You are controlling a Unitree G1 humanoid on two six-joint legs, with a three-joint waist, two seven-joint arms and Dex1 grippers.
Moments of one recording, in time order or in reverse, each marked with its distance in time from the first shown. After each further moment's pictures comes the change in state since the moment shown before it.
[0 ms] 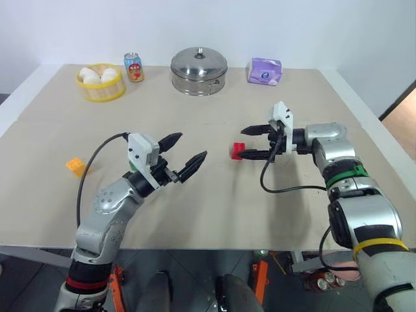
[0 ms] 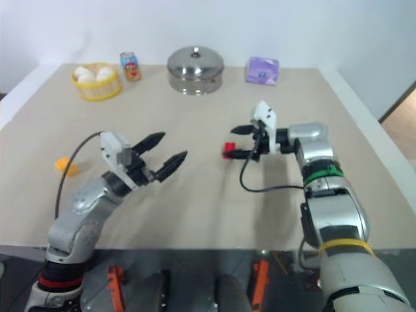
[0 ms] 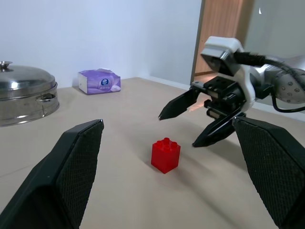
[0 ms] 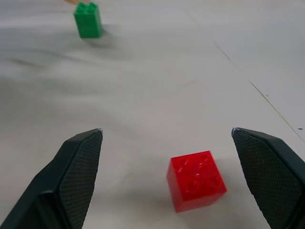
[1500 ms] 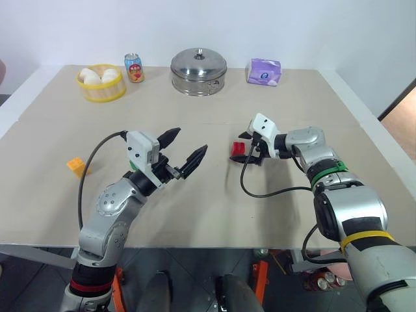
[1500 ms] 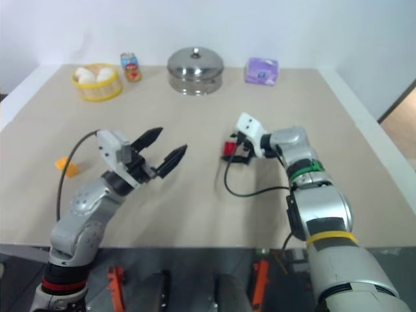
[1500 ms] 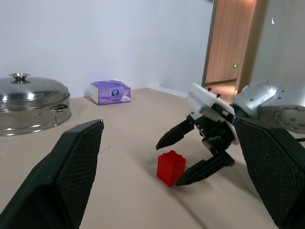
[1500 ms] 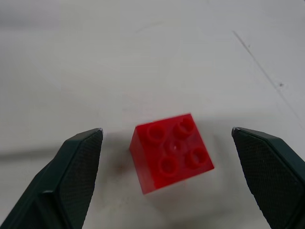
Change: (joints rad) left arm 0.006 -0.028 -0.004 -0.045 0.009 0.002 0.064; right arm -0.026 0.081 -0.016 0.138 -0.269 -0.100 -0.287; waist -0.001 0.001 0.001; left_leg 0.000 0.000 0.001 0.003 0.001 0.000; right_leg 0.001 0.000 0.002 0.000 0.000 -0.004
